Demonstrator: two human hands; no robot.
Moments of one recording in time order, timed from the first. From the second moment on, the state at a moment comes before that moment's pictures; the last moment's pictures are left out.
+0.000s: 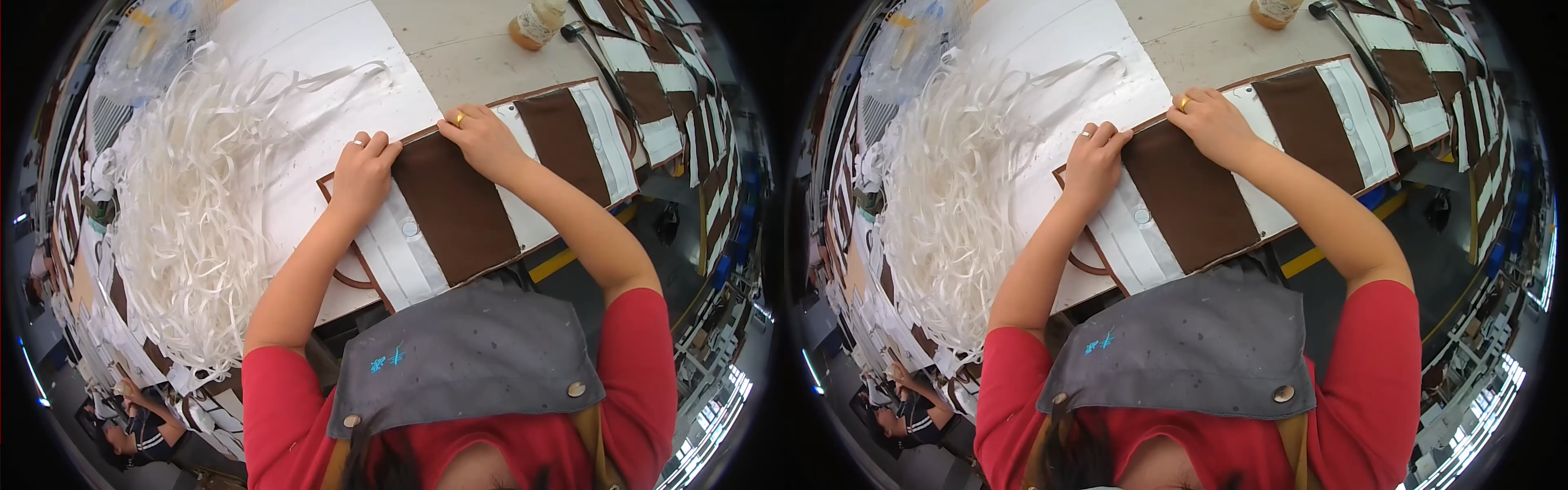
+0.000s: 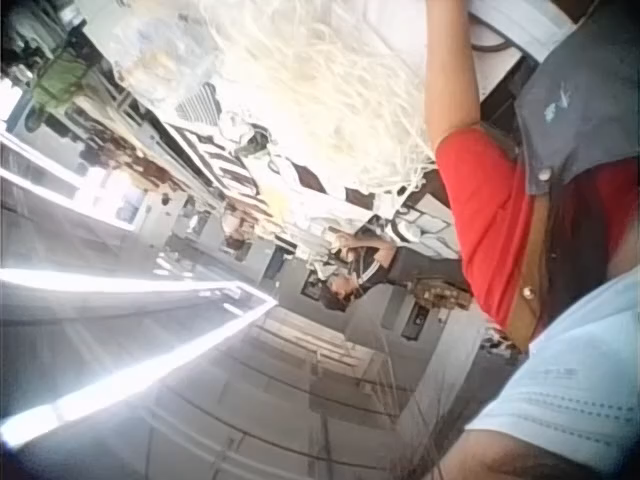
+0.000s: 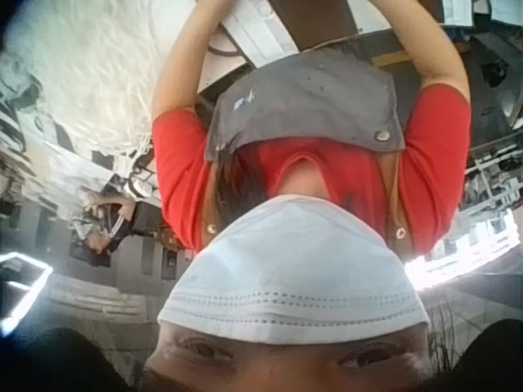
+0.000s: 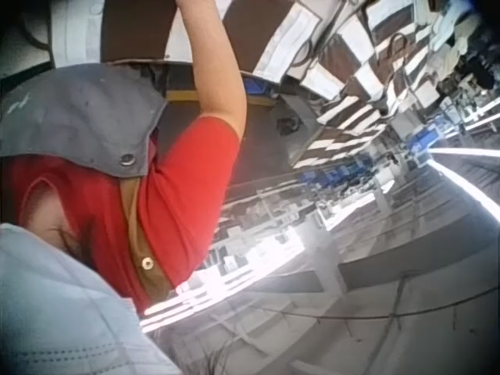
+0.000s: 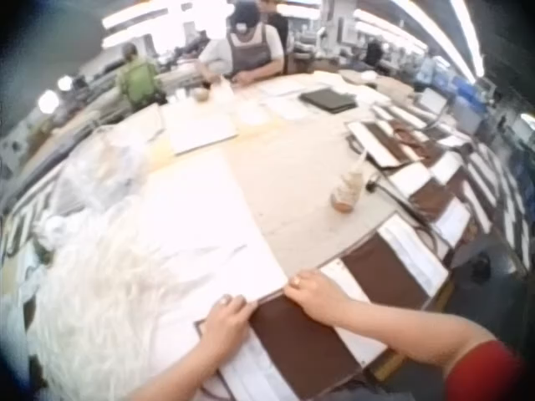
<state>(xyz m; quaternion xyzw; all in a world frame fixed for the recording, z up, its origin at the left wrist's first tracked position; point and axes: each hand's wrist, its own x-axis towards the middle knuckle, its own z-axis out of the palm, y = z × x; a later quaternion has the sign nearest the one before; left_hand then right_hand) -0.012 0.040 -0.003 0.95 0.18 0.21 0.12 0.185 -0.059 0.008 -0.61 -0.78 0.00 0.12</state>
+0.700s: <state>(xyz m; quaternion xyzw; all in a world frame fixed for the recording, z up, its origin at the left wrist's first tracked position) -0.011 0.052 -0.003 0.76 0.44 0.18 0.44 0.137 -0.040 0.000 -0.58 -0.78 0.08 0.21</state>
